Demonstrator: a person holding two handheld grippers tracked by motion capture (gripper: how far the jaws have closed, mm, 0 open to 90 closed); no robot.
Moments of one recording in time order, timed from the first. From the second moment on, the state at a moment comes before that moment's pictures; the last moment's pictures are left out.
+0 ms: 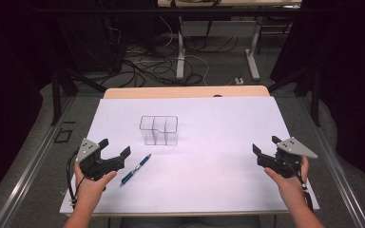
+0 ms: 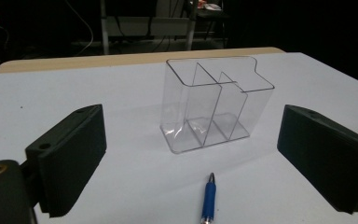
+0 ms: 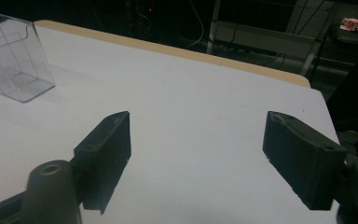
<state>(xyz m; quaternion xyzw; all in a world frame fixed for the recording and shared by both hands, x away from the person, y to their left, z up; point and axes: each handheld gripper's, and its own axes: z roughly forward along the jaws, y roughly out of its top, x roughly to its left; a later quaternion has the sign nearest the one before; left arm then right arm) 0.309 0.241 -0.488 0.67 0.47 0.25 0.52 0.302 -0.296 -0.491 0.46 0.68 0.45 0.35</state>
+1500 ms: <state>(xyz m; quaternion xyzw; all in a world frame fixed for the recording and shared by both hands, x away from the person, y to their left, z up) 0.418 0.213 -0.505 0.62 0.62 0.15 0.45 0.305 -0.291 -0.499 0.45 0.70 0.44 0.33</state>
